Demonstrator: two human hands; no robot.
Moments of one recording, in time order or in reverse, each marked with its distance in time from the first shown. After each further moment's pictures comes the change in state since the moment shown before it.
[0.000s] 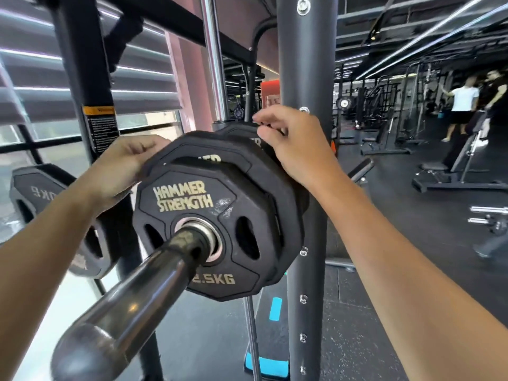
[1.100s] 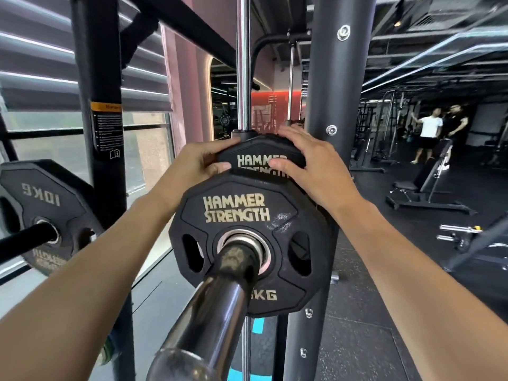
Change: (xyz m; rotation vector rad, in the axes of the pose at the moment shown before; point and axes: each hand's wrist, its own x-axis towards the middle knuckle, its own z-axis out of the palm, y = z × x) left_hand 0.044 -0.034 0.018 0.144 -0.095 0.341; right_hand 0.007 0.018 0.028 -0.388 -0.099 -0.071
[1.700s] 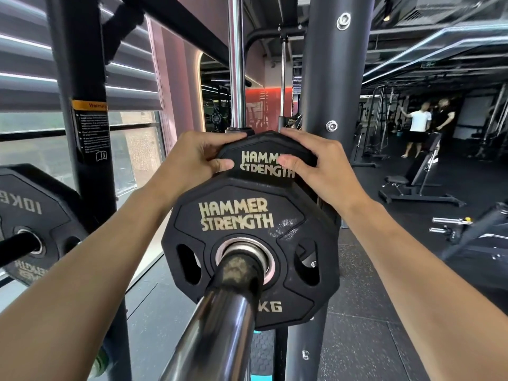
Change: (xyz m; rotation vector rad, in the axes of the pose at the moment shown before) left_hand 0.018 0.009 0.003 -0.005 -0.012 -0.053; right_hand 0.003 0.021 0.007 0.241 0.075 -0.007
